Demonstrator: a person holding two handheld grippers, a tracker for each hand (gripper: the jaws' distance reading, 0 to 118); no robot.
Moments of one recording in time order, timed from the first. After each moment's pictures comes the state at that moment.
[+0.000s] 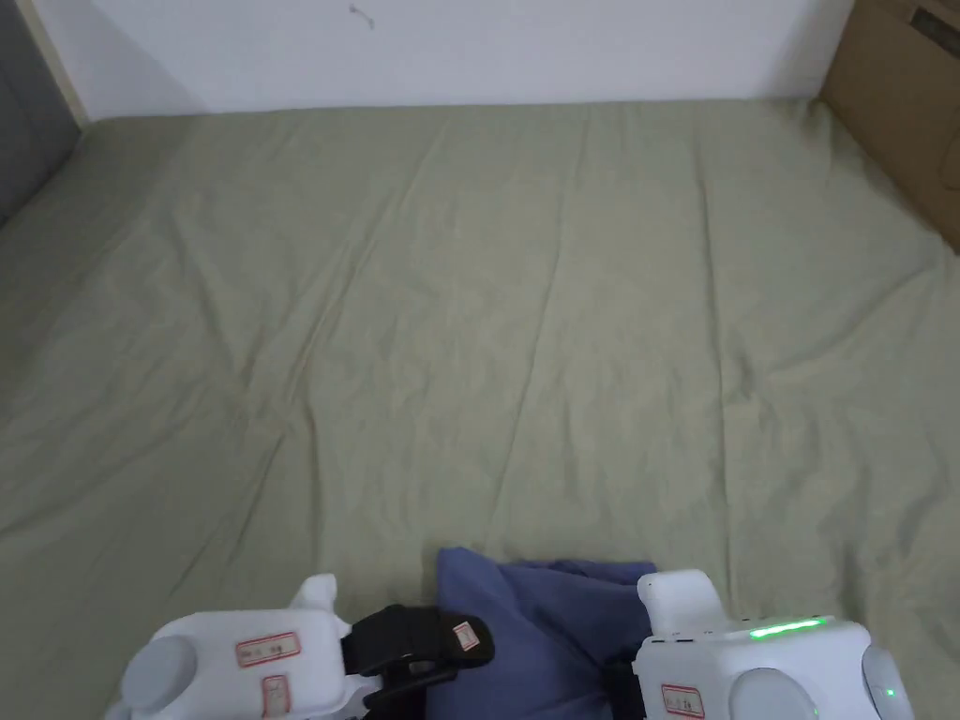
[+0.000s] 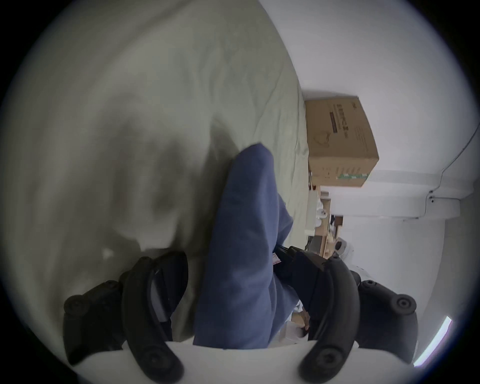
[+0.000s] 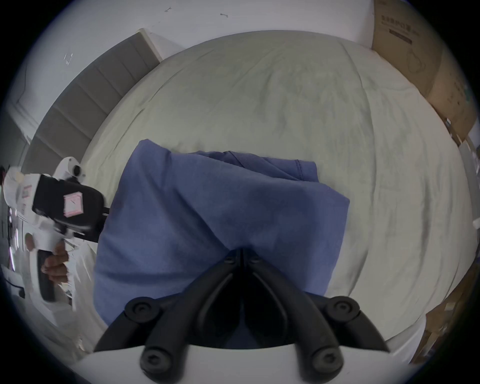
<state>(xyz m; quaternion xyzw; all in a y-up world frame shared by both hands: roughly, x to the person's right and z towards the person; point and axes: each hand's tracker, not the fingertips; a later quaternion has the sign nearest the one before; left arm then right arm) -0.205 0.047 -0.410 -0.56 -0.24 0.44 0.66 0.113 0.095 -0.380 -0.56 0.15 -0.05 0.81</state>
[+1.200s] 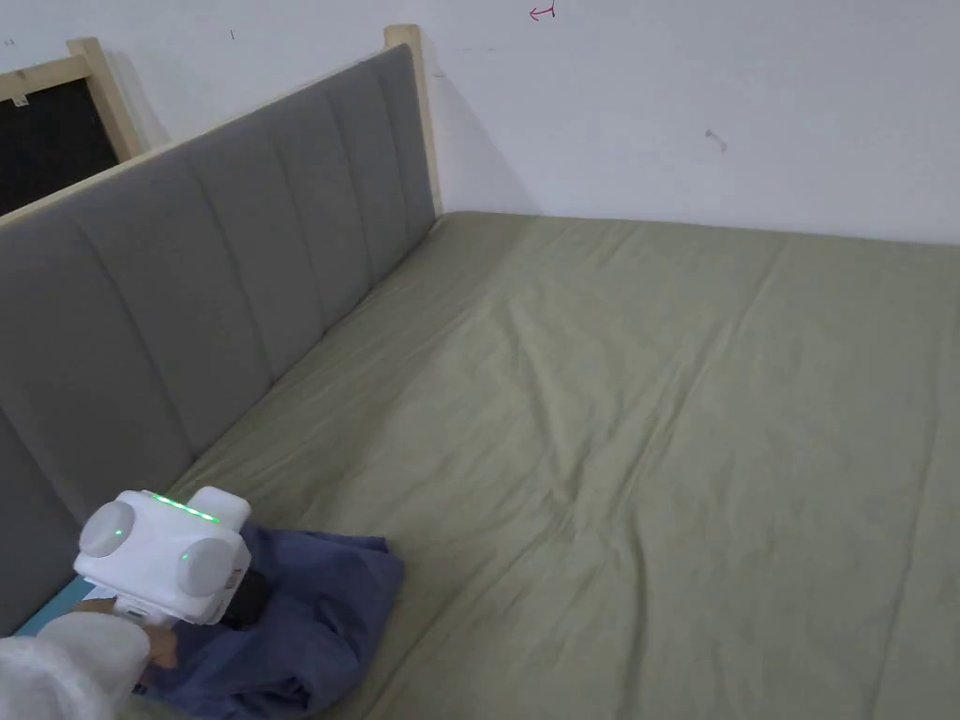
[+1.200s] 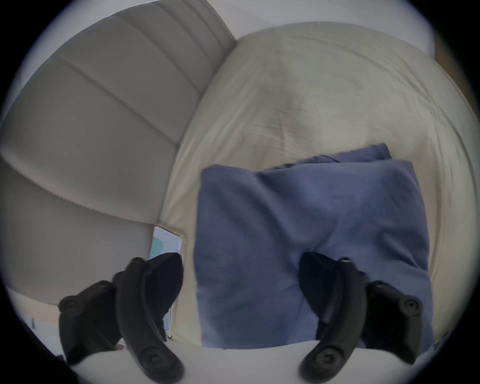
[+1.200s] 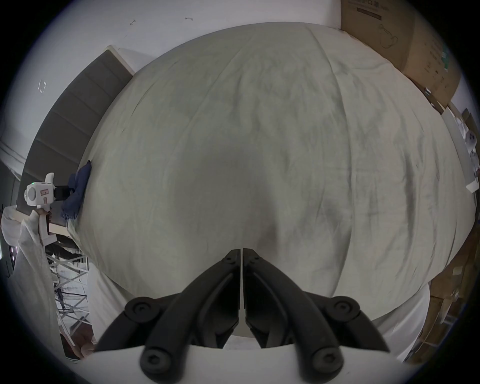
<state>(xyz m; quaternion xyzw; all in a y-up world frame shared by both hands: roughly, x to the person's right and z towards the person) -0.561 0.114 -0.468 -0.55 0.20 -0.12 0.80 0.103 0.119 -0.380 -0.58 0.08 -0.09 0.81</state>
